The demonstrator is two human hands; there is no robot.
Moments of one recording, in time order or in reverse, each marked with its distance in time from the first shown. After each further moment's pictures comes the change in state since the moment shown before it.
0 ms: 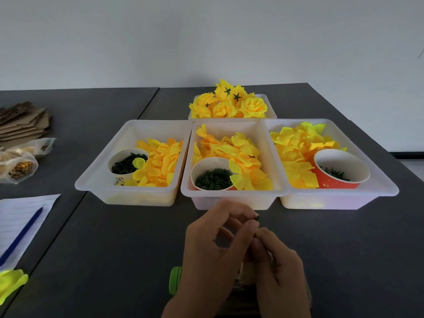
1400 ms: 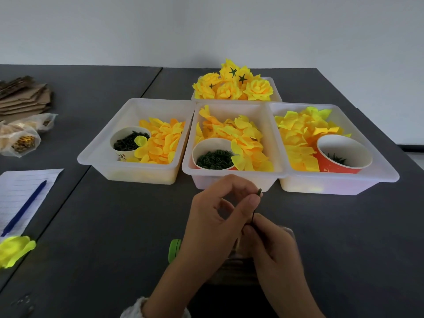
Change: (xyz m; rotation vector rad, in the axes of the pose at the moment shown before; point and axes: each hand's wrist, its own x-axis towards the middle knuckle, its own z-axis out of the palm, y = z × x) left_hand 0.000 -0.007 0.002 -0.102 -0.067 -0.052; right_hand -0.007 0.000 -0.008 0.093 -0.208 0.129
